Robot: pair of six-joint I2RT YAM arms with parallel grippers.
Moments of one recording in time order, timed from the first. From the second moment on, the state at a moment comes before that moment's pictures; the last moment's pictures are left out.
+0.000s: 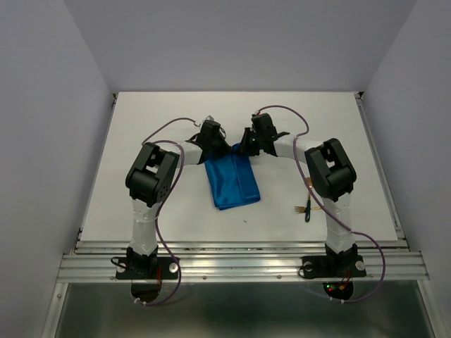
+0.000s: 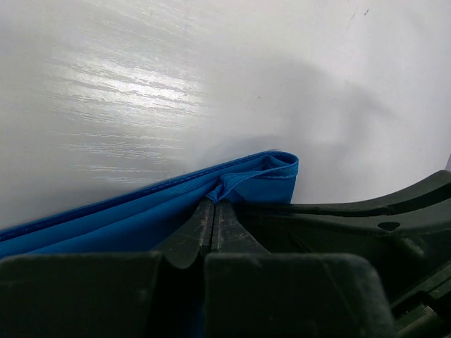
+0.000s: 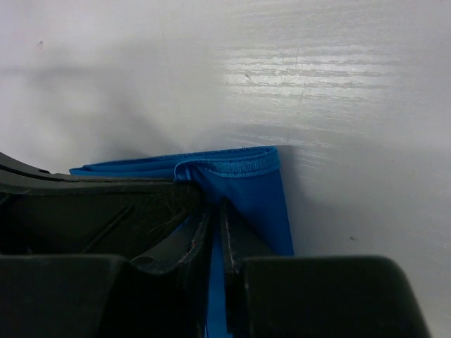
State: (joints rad) left arm -0.48 2.08 1.27 0.10 0.09 -0.97; right arm 0.48 2.15 1.46 -0.07 -0.21 0.68
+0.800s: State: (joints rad) left arm -0.48 2.08 1.27 0.11 0.13 -0.90; right arm 0.46 1.97 1.42 -0.17 -0.09 0.62
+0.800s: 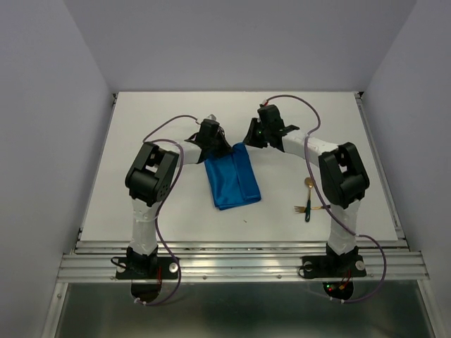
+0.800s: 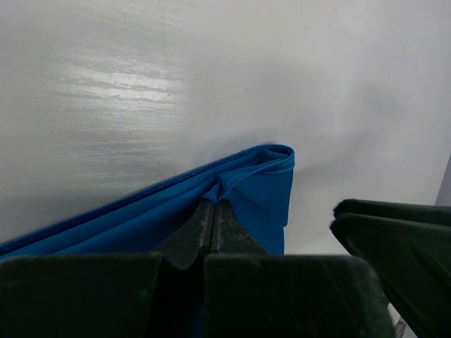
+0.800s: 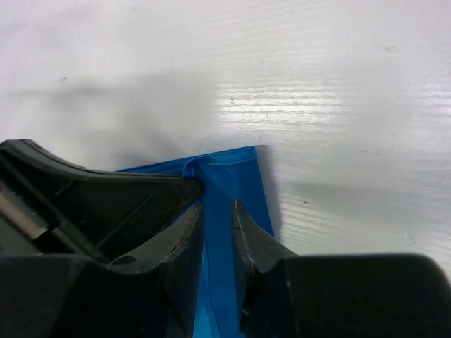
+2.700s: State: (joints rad) left arm -0.43 2.07 1.27 0.10 0.28 -0.72; right arm 0.33 2.06 1.04 0.44 -0.59 1.02
